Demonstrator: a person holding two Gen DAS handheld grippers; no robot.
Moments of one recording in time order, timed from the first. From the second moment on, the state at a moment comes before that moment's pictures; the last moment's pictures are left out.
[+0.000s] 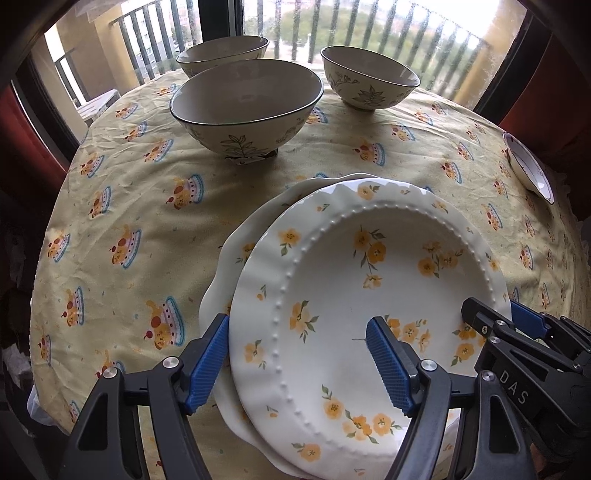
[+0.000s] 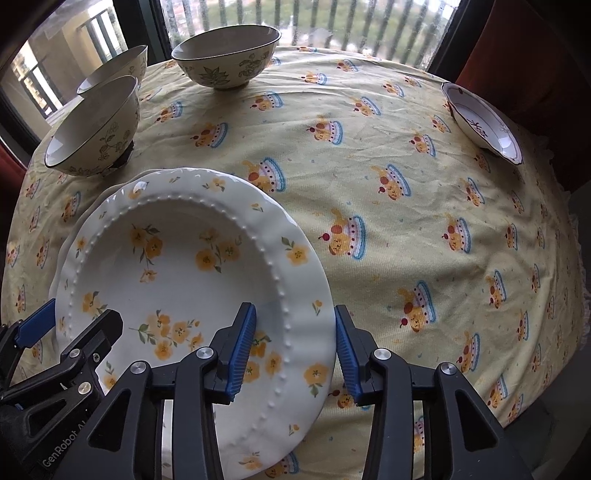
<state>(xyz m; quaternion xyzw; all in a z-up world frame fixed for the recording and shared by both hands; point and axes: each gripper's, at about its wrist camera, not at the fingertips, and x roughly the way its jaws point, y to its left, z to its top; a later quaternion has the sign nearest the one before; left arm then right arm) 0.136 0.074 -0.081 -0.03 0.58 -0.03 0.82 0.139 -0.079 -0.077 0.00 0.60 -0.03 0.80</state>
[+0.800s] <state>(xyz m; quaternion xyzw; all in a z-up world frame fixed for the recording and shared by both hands) 0.130 0.078 -0.068 -0.03 0.56 0.03 0.83 0.127 -0.076 -0.067 0.02 0.59 -0.02 0.81</state>
